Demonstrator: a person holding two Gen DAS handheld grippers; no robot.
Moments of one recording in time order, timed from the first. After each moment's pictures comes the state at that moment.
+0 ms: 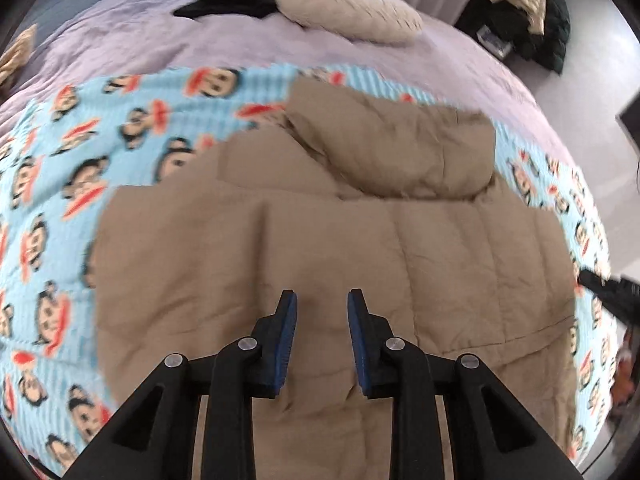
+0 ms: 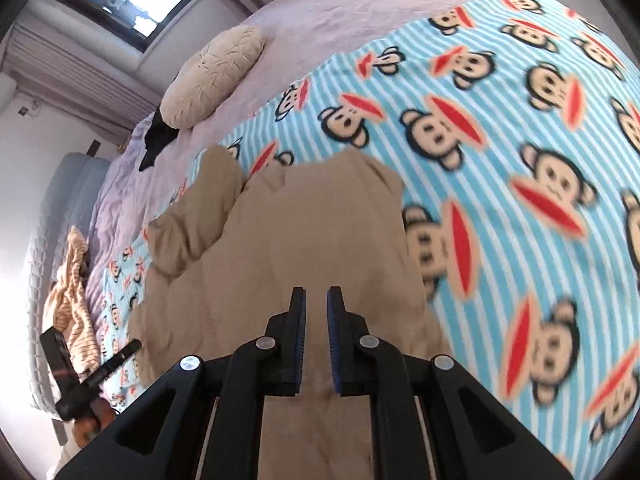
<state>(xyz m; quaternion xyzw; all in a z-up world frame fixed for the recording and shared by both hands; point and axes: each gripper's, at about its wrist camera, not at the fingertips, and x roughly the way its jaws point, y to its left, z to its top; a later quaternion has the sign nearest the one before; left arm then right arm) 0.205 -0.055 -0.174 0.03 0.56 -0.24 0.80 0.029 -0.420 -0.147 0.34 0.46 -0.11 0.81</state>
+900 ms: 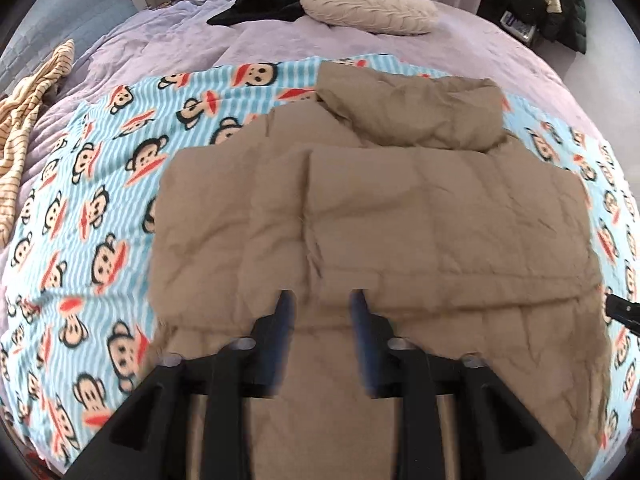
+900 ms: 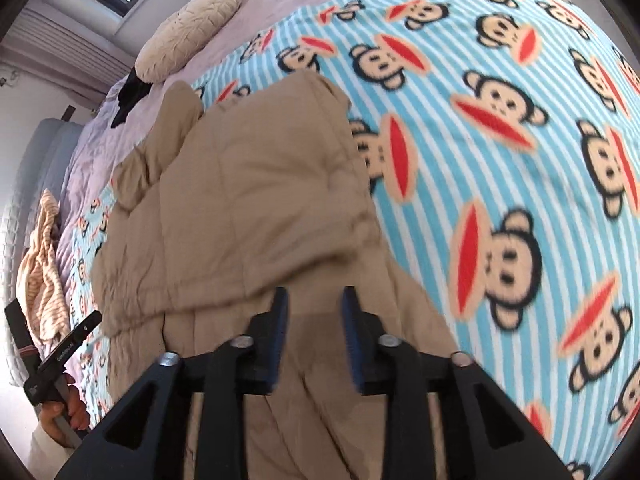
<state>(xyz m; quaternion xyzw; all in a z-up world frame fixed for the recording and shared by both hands) 0.130 -0.028 -0.146 0.07 0.54 -0.16 0.82 -0.049 -0.408 -0.164 0.32 0.52 -0.12 0.78</state>
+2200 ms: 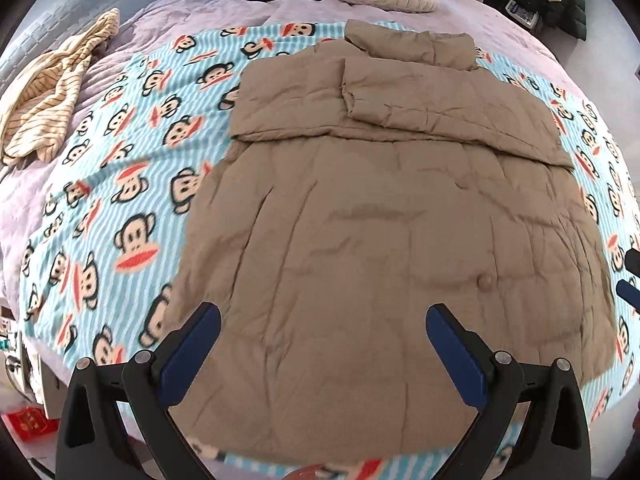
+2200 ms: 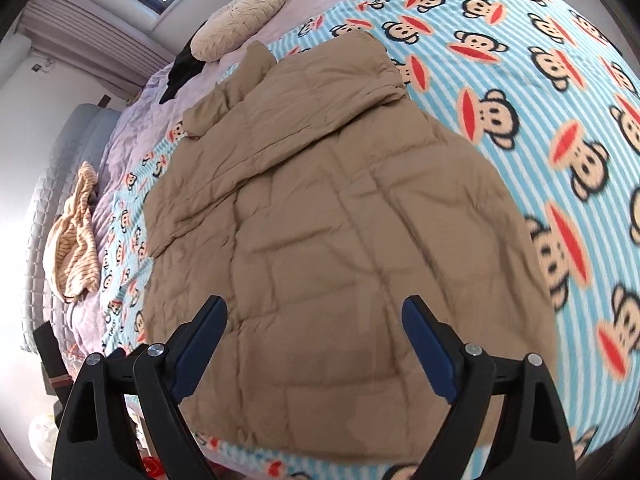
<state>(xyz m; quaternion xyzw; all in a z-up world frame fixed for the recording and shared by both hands) -0.045 0.066 -0.121 0.08 0.57 -0.13 0.81 -0.169 -0.295 -0.127 0.33 0.49 -0.09 0.80</state>
